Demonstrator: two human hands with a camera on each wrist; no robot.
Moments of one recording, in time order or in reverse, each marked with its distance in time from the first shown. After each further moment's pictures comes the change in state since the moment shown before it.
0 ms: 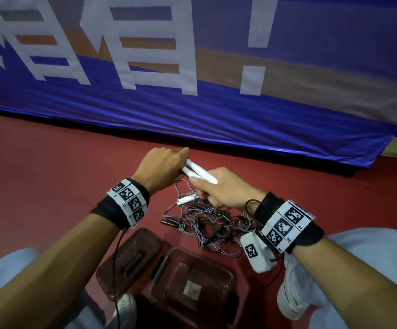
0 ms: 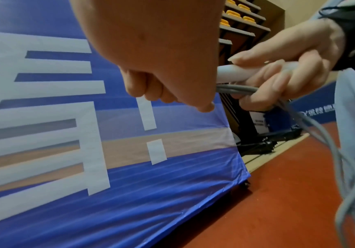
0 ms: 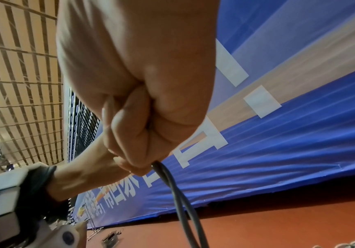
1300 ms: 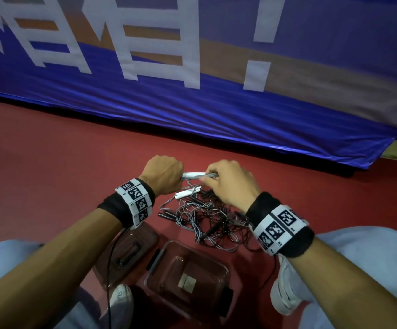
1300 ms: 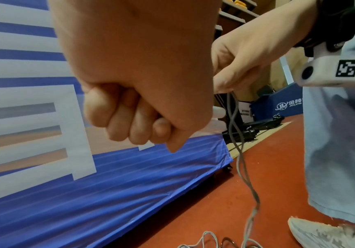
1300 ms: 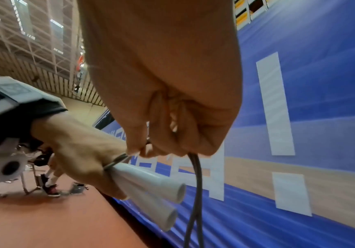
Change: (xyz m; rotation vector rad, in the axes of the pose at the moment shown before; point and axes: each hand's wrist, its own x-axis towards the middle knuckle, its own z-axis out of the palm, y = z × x) left_hand -0.007 0.015 0.025 0.196 -0.481 -0.194; right_hand 0.002 0.005 0.002 -0.684 0.321 -0.015
